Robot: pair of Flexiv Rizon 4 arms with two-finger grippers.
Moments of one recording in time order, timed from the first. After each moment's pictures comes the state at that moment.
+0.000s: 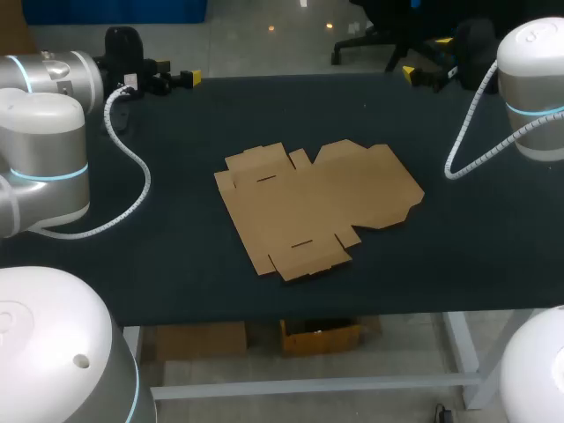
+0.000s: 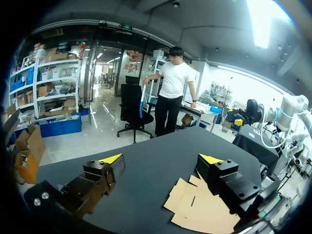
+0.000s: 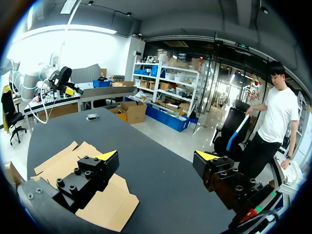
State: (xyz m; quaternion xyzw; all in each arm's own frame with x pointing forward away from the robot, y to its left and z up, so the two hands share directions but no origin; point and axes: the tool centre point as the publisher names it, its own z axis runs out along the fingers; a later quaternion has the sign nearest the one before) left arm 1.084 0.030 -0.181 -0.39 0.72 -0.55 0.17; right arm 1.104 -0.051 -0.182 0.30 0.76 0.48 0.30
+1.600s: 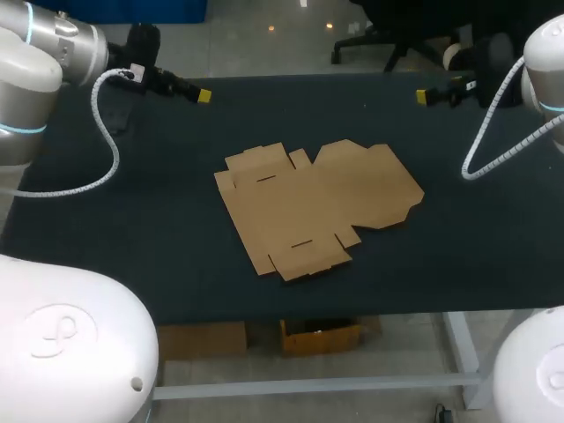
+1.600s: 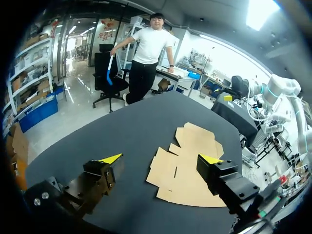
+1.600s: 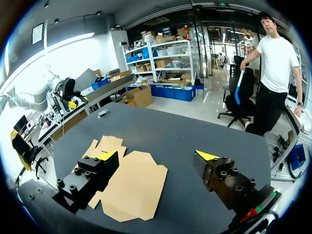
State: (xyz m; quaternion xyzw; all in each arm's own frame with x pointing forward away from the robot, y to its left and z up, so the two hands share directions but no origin) left arm 1.061 0.007 -0.213 -0.34 0.83 -0.45 0.03; right arm 1.047 -0.072 -0.222 0.43 0.76 0.47 0.15
